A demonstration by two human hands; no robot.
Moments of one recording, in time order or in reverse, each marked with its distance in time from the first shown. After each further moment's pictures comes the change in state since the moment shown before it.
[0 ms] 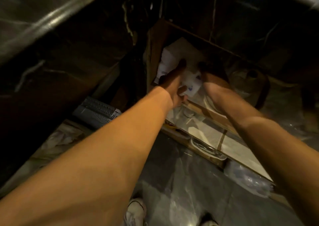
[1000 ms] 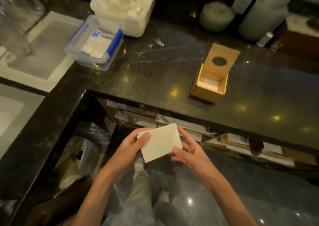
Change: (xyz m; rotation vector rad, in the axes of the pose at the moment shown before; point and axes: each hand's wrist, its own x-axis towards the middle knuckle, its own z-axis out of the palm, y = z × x) left_hand -0.463 -0.021 0.180 0.525 -0.288 0.069; right_hand -0.434 0.093 -0.282 0.768 -0.206 -0.096
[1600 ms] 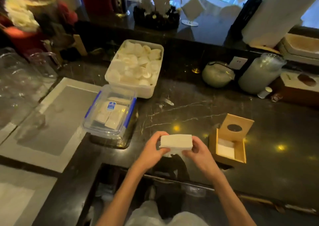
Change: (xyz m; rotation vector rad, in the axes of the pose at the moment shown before) left_hand 0.211 0.154 -0.071 0.485 -0.051 0.388; right_hand 0.199 -0.155 0.016 -0.374 0.275 -0.224
